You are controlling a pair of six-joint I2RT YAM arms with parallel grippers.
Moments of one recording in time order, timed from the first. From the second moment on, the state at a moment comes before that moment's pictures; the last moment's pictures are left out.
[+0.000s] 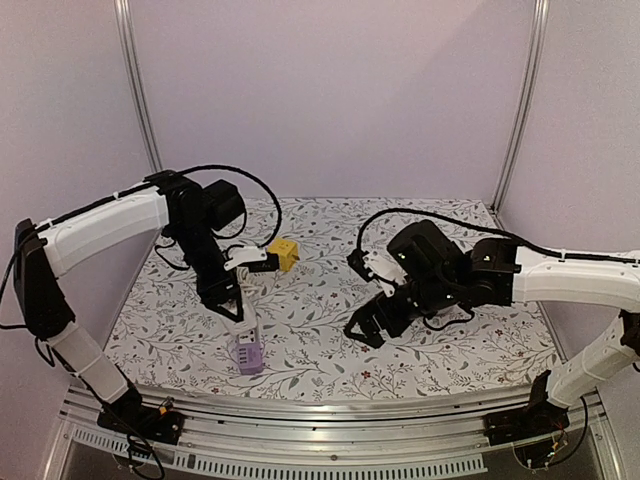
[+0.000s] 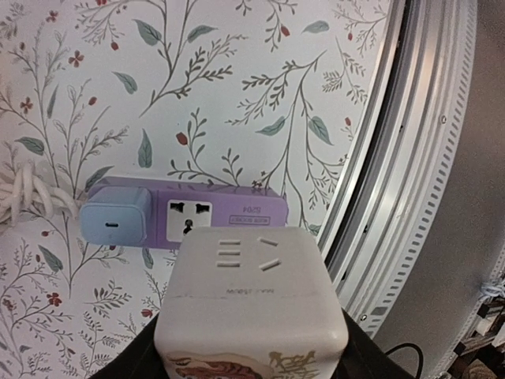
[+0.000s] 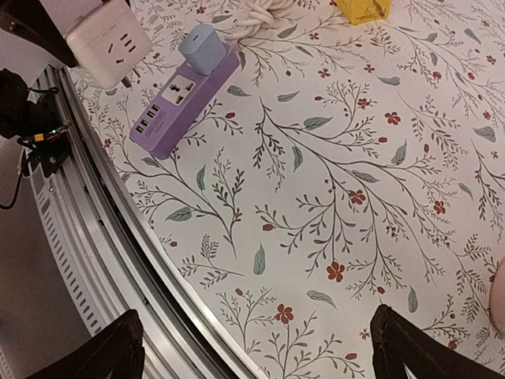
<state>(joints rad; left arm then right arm) -0.64 1.61 1.43 -1.33 0.30 0.55 1.08 1.41 1.10 -0.55 -0.04 0.33</state>
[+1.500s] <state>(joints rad) -0.72 1.10 1.18 -0.74 0.79 0.16 1.14 1.52 1.25 0.01 -0.40 0.14</state>
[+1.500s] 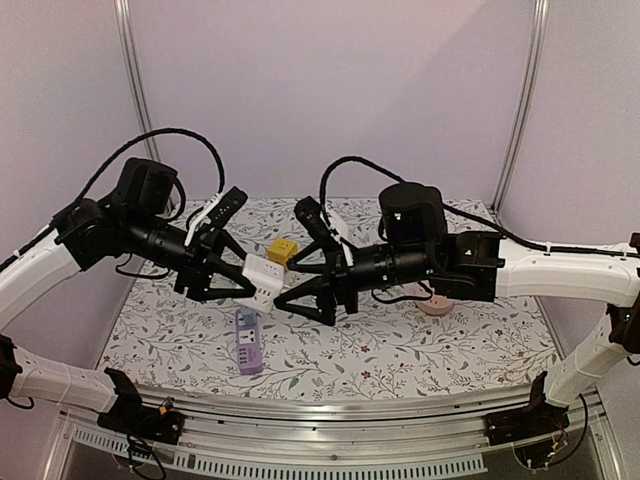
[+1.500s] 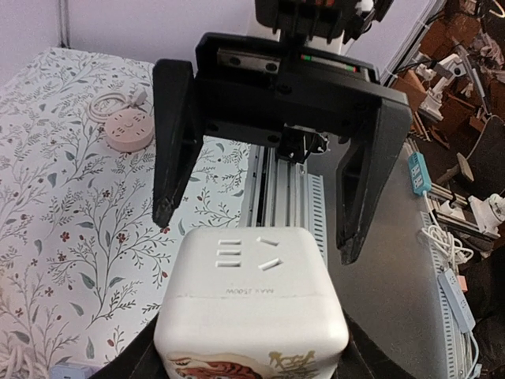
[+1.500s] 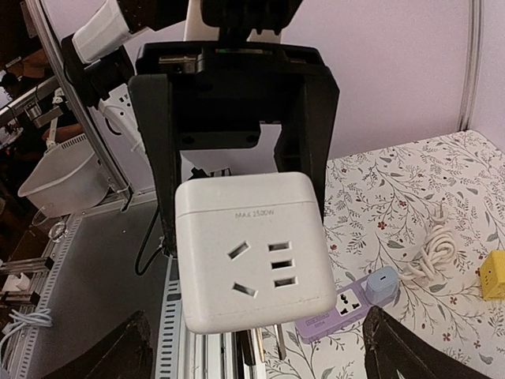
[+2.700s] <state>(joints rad) -0.72 1.13 1.17 -0.66 0.83 0.09 1.13 1.56 1.29 0.04 -0.49 0.18</state>
